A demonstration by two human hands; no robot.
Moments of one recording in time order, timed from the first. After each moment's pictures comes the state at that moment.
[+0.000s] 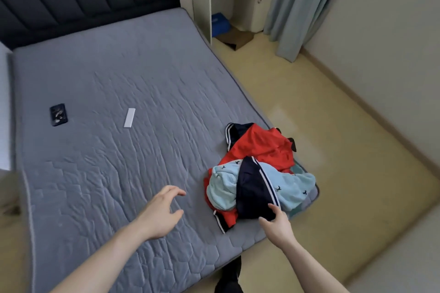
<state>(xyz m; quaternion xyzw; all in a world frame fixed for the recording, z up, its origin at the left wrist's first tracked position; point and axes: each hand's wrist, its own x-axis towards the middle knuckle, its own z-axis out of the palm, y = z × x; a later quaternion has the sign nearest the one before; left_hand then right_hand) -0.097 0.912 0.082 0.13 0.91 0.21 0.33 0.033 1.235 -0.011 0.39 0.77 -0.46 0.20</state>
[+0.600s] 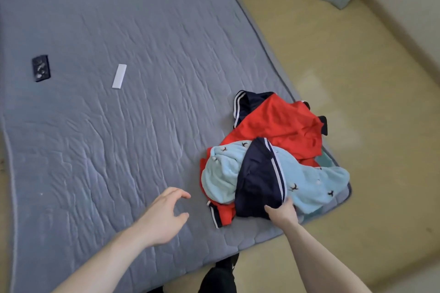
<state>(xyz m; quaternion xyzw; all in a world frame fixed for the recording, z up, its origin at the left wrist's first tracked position) -0.117 1.003 -0.085 0.04 0.89 0.21 0.40 -0.048 1.327 -0.244 0.46 0.73 -0.40 0.31</state>
